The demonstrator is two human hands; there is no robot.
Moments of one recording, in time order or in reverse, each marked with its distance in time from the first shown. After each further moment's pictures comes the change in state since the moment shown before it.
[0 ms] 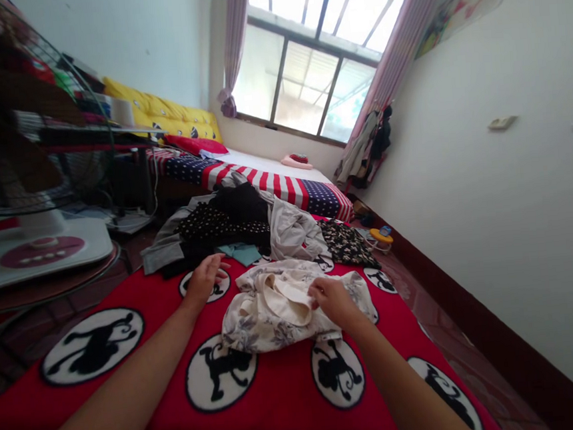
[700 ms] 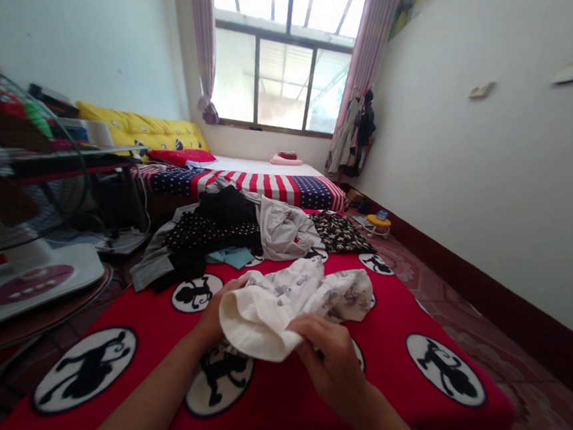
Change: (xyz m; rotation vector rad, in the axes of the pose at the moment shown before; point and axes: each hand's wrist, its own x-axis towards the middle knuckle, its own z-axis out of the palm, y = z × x) left_hand -0.056 0.025 0.031 0.465 -0.465 0.295; right_hand -0.105 -0.041 0.023 0.320 0.334 -0.563
